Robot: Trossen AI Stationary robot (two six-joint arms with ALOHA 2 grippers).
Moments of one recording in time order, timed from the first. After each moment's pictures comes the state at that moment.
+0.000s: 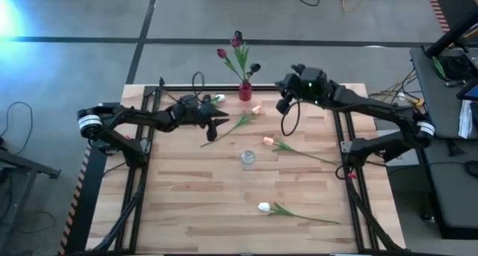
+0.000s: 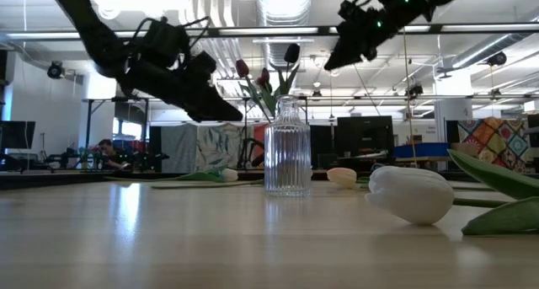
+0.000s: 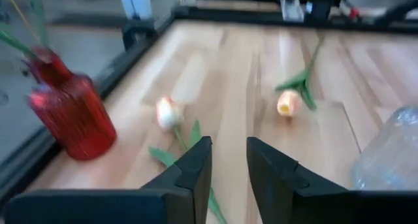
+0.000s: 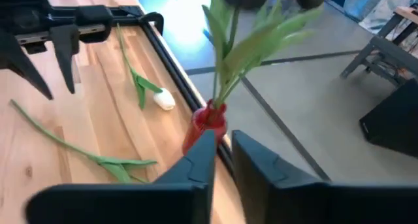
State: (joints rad) left arm 0.47 1.49 0.56 0.56 0.24 0.13; right arm -0.53 1.26 0.95 -0.10 0.07 -0.24
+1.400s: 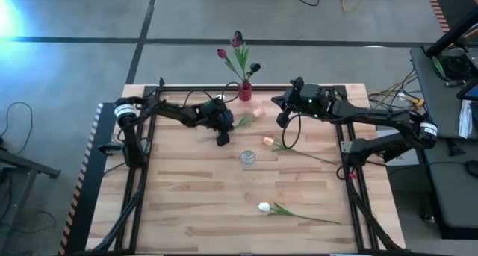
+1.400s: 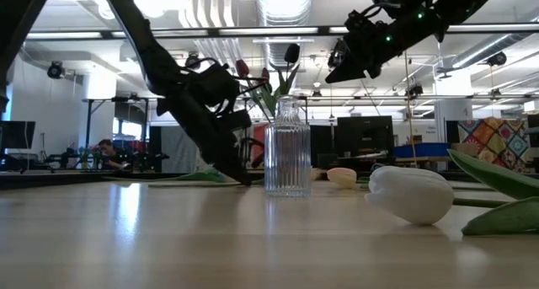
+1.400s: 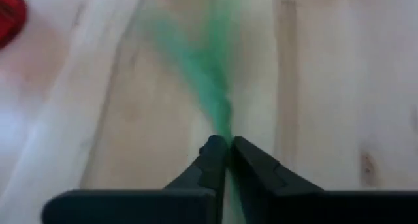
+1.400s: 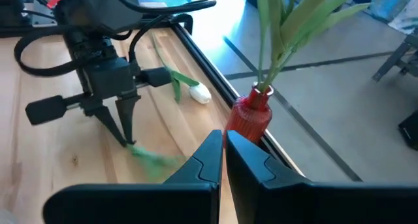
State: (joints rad) left arm 0.44 1.86 0.85 0.16 0.16 0.23; right arm -0.45 1.23 0.75 0.10 0.05 -0.16
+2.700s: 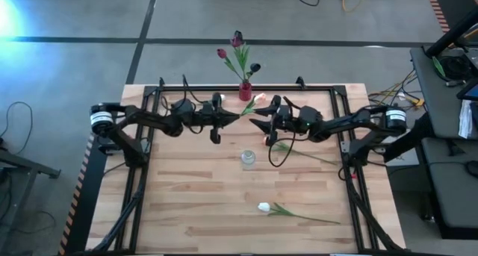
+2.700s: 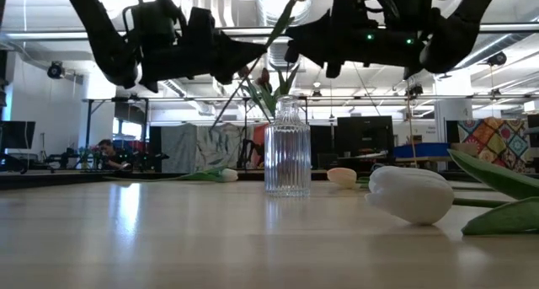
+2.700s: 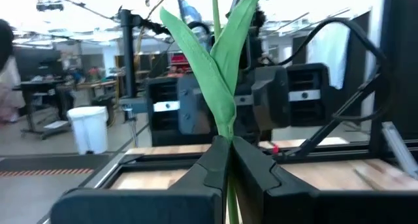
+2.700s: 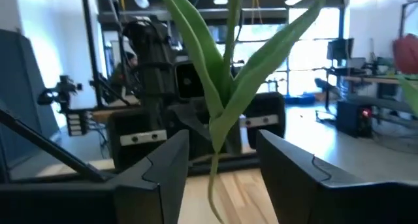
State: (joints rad) left arm 0.38 1.61 0.58 1.23 0.40 -0.01; right arm -0.25 1.60 0.60 1.22 -0.11 0.06
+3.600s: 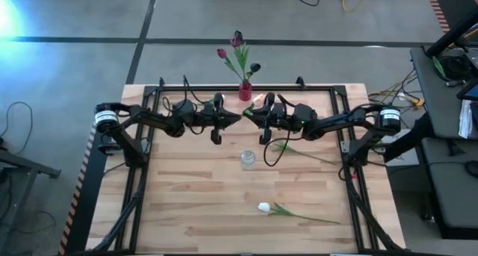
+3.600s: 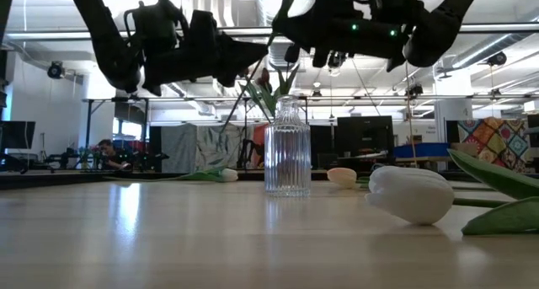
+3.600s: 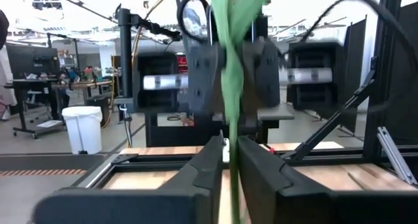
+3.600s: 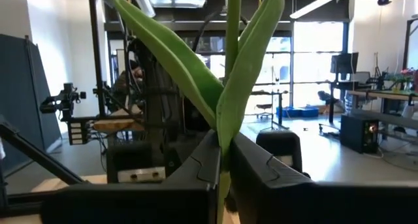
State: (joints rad) left arm 0.38 1.65 0.58 1.29 0.40 -0.04; right arm -0.24 1.63 0.71 1.19 -0.11 0.03
